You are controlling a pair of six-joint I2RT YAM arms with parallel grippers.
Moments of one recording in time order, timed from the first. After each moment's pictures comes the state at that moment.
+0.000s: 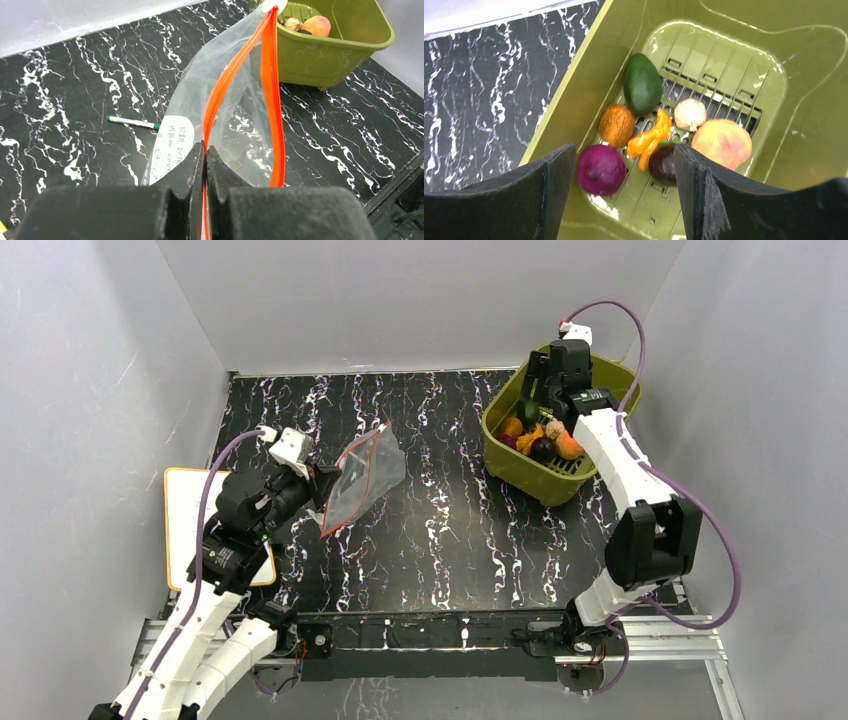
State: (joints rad) left arm -0.40 0.65 0.81 -0.34 0.19 -0.08; right arm 0.18 1.58 1.50 -0.46 0.23 0.26
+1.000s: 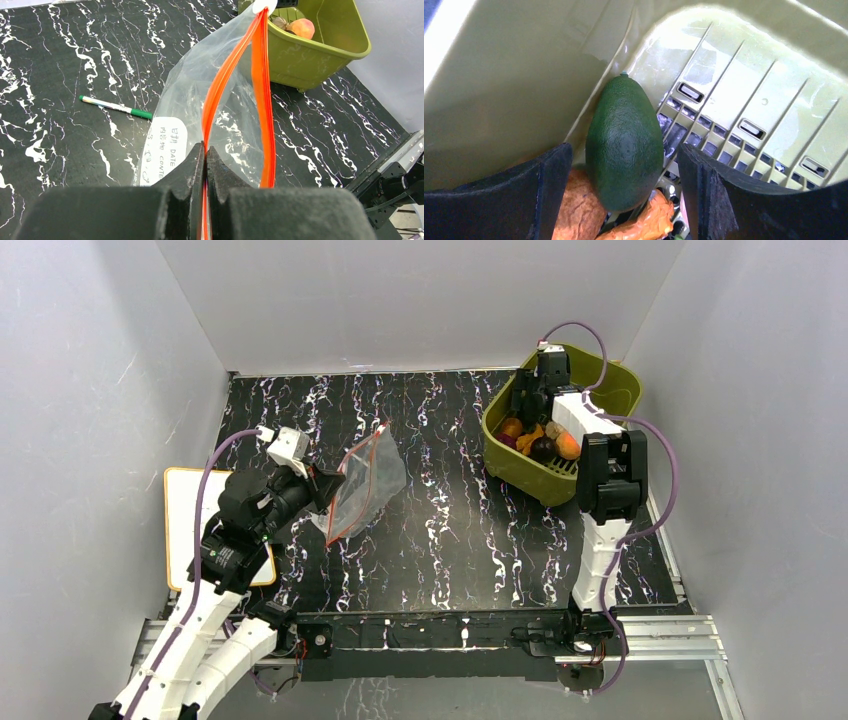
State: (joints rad) left arm -0.40 0.66 0.80 -0.38 0.20 -0.22; right arm 0.06 2.11 1.67 -0.26 0.09 0.13
